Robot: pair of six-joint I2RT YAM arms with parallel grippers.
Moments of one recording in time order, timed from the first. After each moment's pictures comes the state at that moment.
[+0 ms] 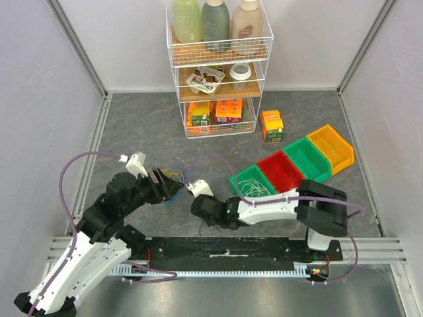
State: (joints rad) left arm -0.58 0.44 0.65 -0.66 0.05 -0.80; right arm 1.34 1.75 0.97 -0.19 0.39 0.55
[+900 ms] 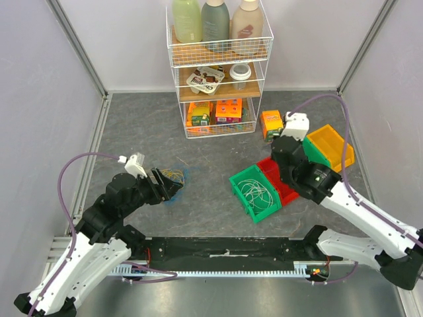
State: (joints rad) left arm -0.58 0.43 0.65 -0.69 0.03 -0.80; right arm 0.85 1.00 0.99 -0.44 0.80 0.42
